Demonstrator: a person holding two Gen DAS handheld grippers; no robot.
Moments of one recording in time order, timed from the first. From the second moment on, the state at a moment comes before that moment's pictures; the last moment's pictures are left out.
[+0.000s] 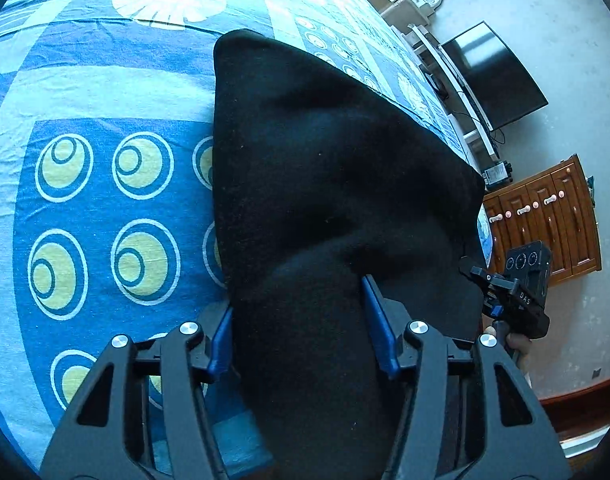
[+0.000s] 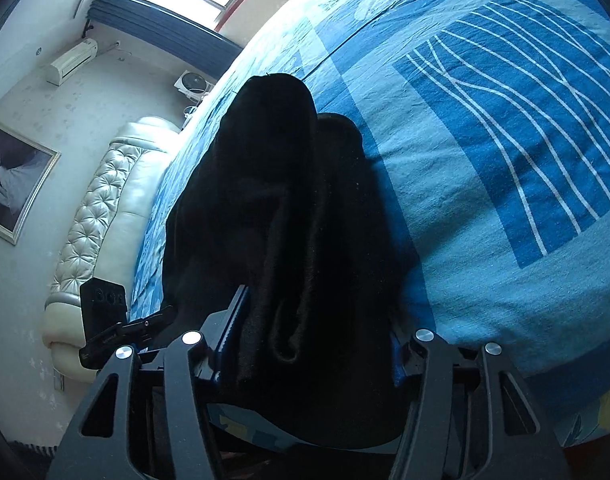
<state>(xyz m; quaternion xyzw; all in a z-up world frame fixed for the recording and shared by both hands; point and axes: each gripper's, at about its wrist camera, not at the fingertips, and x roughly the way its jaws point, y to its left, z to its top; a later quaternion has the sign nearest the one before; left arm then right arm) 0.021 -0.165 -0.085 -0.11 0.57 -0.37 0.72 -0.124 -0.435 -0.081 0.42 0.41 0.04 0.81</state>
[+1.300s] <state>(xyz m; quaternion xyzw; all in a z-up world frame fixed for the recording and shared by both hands) 0.038 0.008 -0.067 -0.11 0.53 -0.30 0.78 -0.032 -0.281 -0.089 0.38 0.47 0.13 0.78</state>
